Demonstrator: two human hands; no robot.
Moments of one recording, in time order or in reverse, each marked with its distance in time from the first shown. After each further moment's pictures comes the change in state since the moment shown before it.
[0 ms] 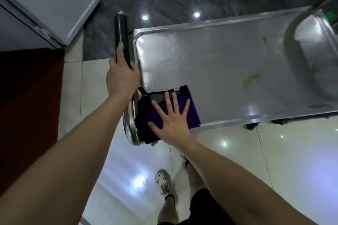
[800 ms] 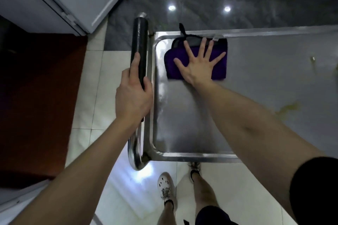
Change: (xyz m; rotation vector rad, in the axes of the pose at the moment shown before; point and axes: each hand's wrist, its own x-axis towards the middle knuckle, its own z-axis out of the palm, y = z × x) left_hand -0.008 -0.001 -0.006 -0.052 0.022 0.014; right_hand 0.261 0.081 -0.053 0.031 -0.087 0.257
